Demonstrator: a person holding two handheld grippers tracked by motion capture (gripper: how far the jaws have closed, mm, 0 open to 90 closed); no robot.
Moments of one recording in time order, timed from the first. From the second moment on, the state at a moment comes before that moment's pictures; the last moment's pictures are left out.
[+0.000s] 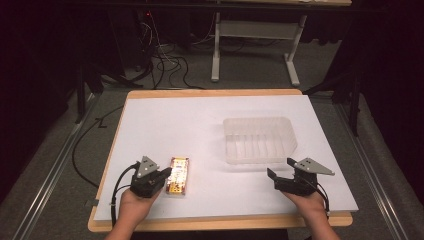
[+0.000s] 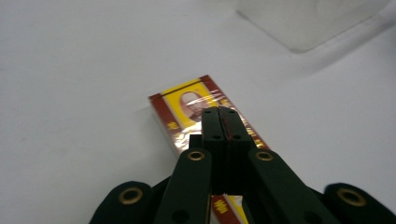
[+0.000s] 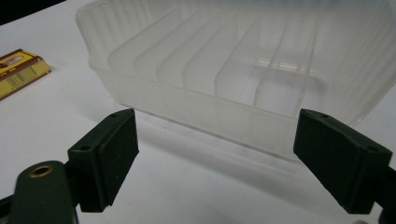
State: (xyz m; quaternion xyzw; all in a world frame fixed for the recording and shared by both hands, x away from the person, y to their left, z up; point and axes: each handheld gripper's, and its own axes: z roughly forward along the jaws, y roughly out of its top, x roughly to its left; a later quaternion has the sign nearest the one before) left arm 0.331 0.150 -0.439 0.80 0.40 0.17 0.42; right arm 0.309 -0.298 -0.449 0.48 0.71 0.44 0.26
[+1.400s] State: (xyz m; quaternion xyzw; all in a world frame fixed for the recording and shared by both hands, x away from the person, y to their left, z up) left arm 0.327 0.114 -0.456 0.87 0.36 0.13 0.31; right arm 0.310 -0.297 -0.450 0.48 0.72 0.44 0.26
